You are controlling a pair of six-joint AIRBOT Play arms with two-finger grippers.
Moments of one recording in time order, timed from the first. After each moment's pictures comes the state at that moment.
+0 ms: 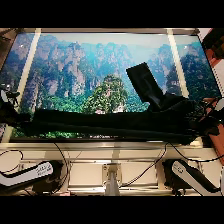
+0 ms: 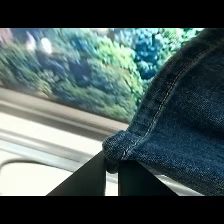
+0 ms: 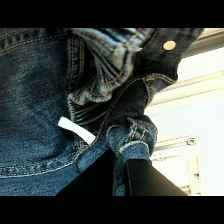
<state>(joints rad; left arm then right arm) 0.46 -1.32 0.98 1.90 -1.28 -1.36 -0.48 -1.07 0.80 -1.72 1.52 1.42</state>
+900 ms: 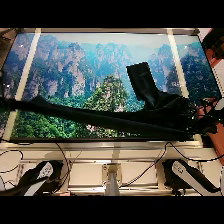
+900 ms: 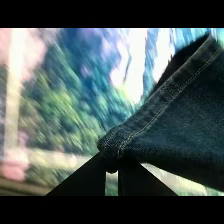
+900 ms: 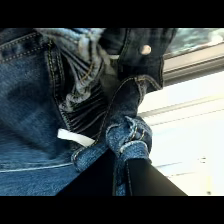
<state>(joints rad) 0.42 -0.96 0.77 1.78 -0.87 -1.21 -0.48 -1.07 0.80 -1.66 1.46 1.43</state>
